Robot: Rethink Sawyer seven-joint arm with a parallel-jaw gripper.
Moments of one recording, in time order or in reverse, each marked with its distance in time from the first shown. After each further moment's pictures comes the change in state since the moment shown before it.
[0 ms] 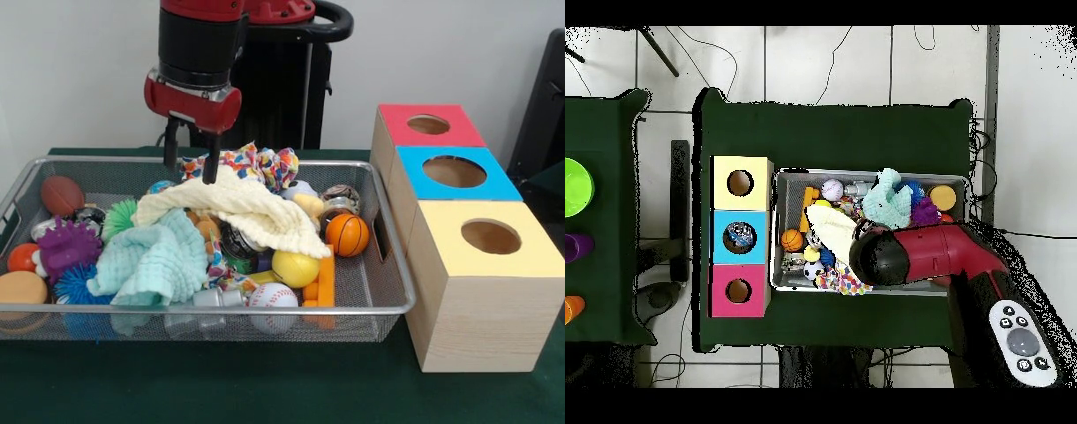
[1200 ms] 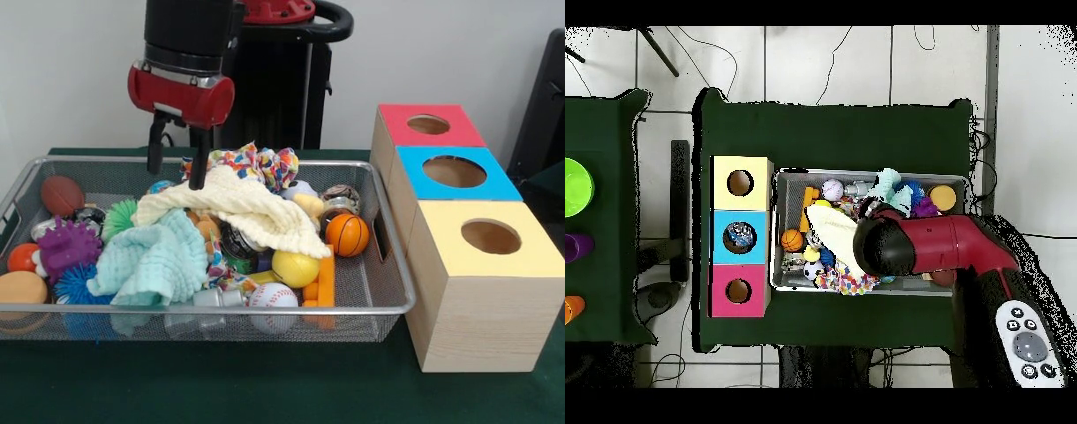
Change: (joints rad) arm 0.041 -0.022 -0.050 -0.063 0.035 -0.120 0.000
